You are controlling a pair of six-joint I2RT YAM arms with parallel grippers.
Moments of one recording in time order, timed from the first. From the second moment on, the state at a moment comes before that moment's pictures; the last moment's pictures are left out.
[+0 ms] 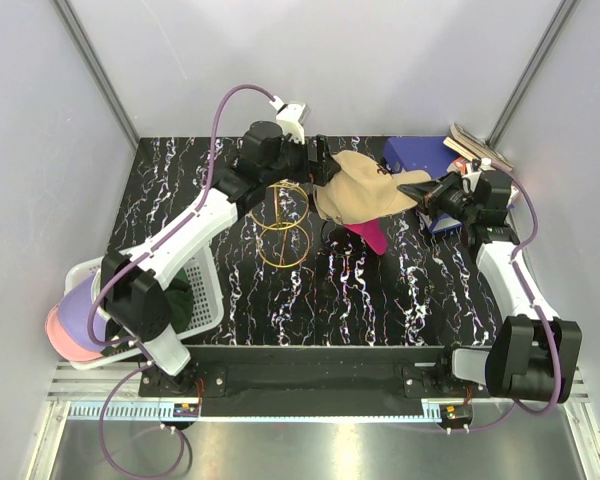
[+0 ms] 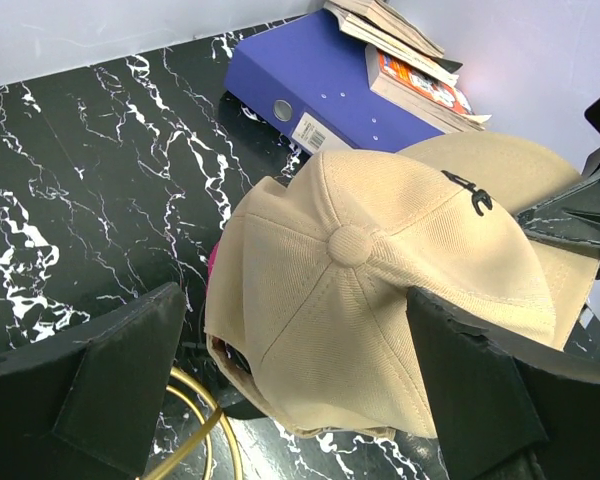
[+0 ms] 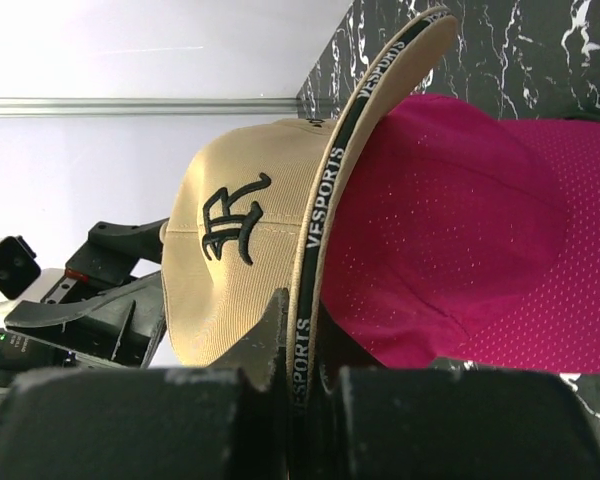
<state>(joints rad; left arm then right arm) -0.60 1.66 1.56 -0.19 0.16 -0.33 -0.09 1.25 0.88 0.07 -0.70 1.18</state>
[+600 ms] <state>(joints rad) -0.60 1.67 1.56 -0.19 0.17 -0.31 -0.11 1.34 0.80 0.17 -0.67 1.18</state>
